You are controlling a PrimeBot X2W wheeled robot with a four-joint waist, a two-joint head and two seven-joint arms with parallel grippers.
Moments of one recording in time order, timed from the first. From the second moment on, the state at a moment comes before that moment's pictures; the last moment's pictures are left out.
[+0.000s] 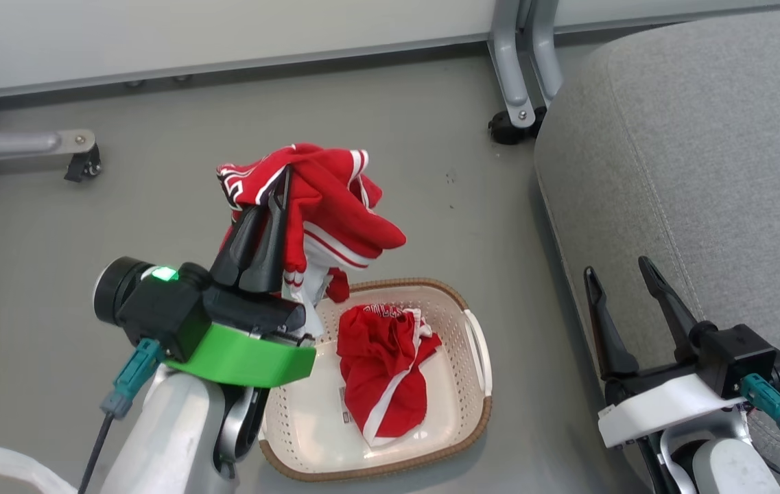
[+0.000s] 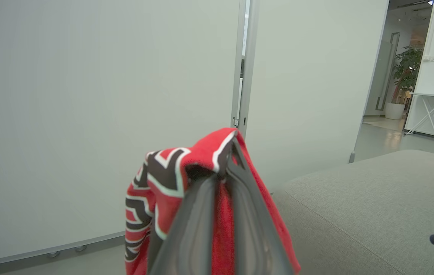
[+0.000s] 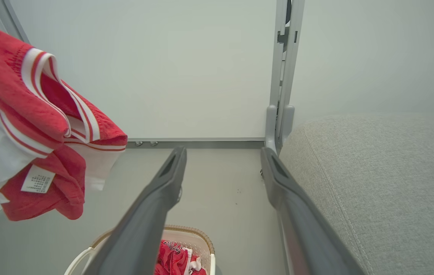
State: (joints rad) left arm -0.33 0.14 -0.37 -0.01 -0.31 -0.04 -0.26; right arm -0.02 -0.07 0.08 -0.05 0.12 0.13 -0.14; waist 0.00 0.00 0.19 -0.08
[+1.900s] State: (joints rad) left arm -0.18 0.13 -0.43 -0.08 -0.36 -0.07 -0.26; right arm -0.33 -0.16 0.61 0.05 0.36 0.13 -0.06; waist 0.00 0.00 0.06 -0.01
